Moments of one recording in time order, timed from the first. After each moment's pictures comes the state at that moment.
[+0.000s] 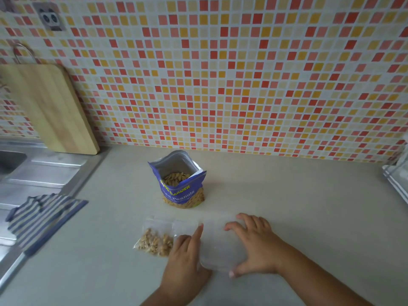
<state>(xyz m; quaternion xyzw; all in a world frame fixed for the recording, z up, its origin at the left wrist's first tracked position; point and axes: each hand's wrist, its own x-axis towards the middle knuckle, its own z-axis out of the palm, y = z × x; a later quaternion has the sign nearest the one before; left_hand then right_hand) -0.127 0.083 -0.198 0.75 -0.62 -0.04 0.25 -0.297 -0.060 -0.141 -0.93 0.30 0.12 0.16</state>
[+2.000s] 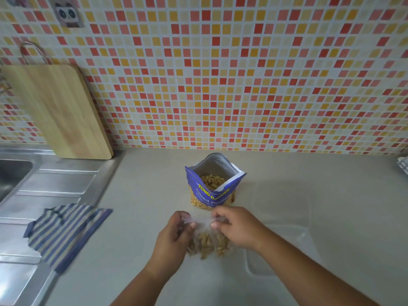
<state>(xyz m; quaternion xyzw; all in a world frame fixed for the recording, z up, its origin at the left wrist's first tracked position) -0.005 0.106 -0.141 0.68 -0.34 -0.38 0.53 -0.146 -0.012 -0.109 -0.84 0.38 -0.05 0.39</state>
